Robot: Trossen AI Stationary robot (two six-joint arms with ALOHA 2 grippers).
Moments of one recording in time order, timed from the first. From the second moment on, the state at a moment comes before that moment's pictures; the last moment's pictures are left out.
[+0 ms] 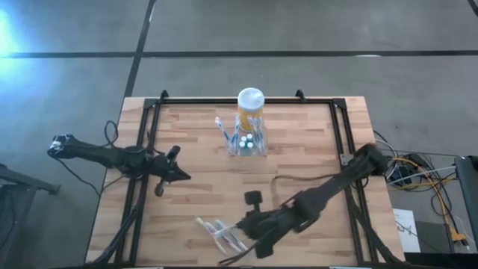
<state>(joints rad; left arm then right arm) -0.19 0.34 0.10 0.12 0.07 -0.12 0.57 1.90 1.75 -0.58 0.37 0.19</state>
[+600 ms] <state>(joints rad) -0.19 0.27 0.09 0.12 -0.06 -0.13 0.57 1.09 0.65 0.37 0.24 0.02</state>
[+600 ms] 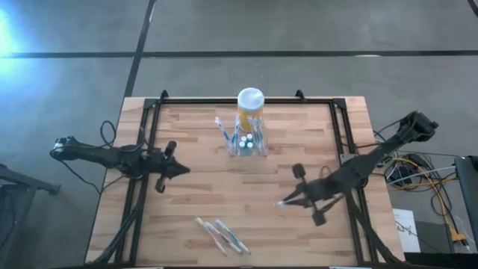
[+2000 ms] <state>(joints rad) -0.16 0.26 0.09 0.21 -0.34 -0.08 0.47 0.44 0.01 0.63 0.26 0.06</state>
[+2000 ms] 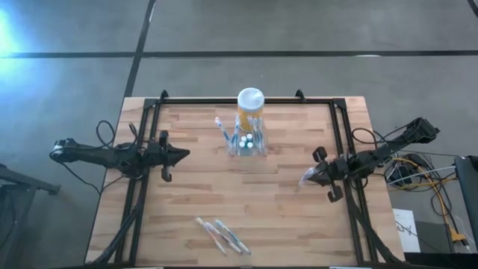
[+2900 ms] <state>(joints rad) -0.16 0.26 0.09 0.21 -0.34 -0.08 0.47 0.46 0.01 0.62 0.23 0.07</state>
